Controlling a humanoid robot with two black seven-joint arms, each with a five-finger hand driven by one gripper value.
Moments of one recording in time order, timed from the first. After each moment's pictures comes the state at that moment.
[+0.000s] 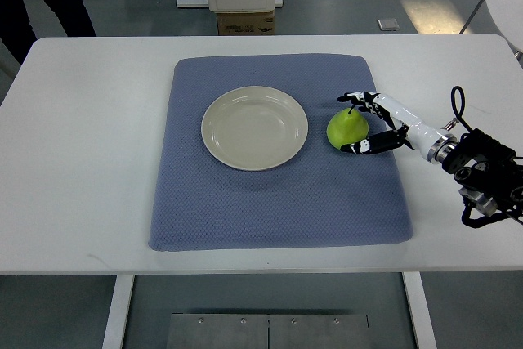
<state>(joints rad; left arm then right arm) -0.02 0.00 -0.11 -0.19 -0.10 0.11 -0.12 0.97 -0.40 -0.09 0.85 -0.50 -0.11 0.51</state>
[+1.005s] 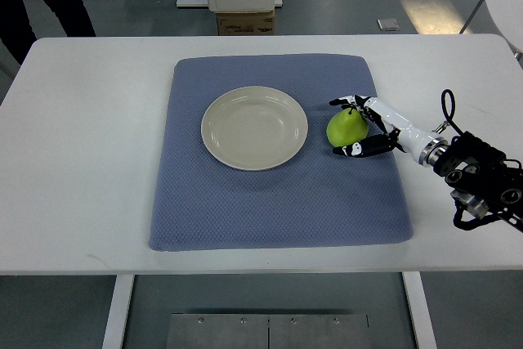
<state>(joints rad) -0.02 0.00 -0.11 -0.19 -0.10 0.11 -0.12 0.96 -0.36 -0.09 0.83 -0.51 -0.11 0.52</state>
